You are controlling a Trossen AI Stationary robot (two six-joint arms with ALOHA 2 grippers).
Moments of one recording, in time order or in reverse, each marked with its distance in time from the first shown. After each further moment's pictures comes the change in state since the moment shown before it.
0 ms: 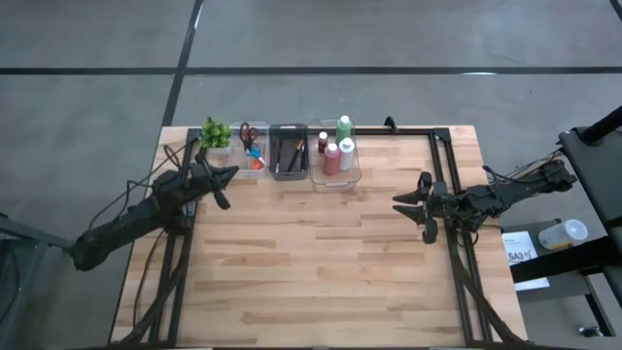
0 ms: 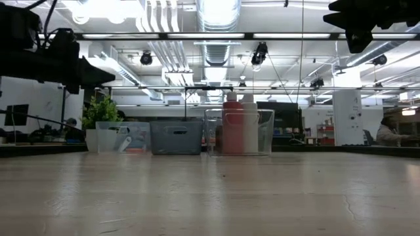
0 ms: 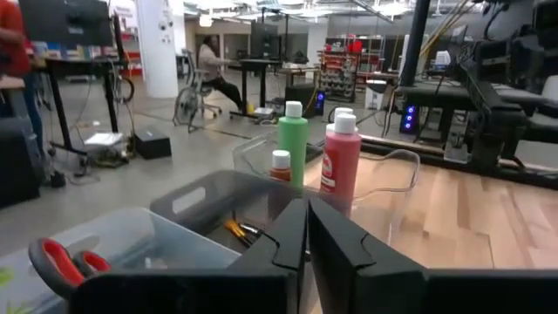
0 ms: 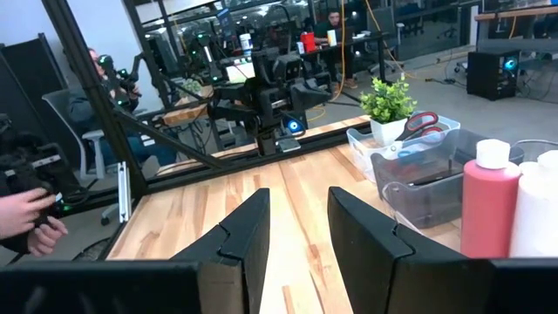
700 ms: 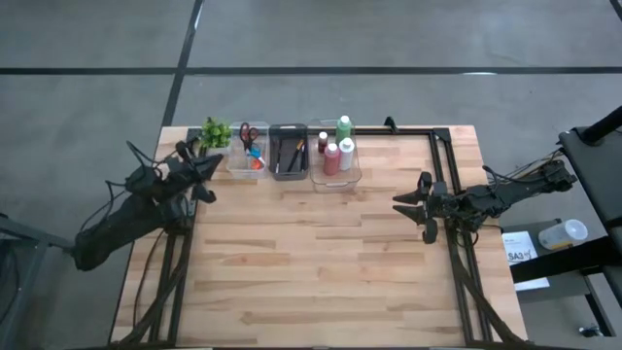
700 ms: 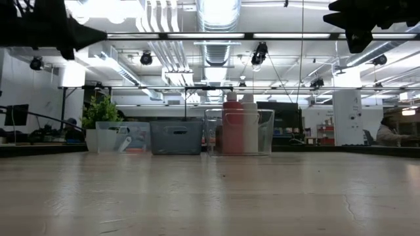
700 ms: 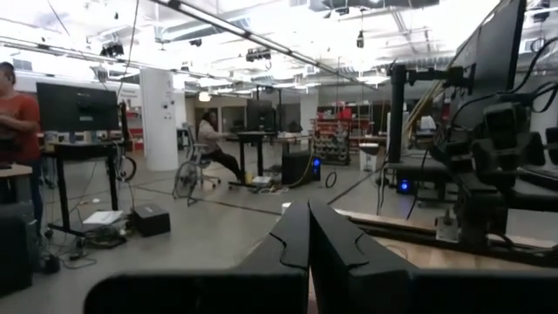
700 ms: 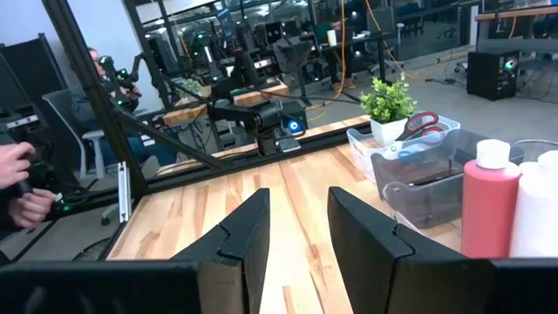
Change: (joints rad) left arm 0.001 -0.017 0.196 0.008 0.022 0.052; right arm 0.000 0.000 0.000 0.000 0.000 0.000
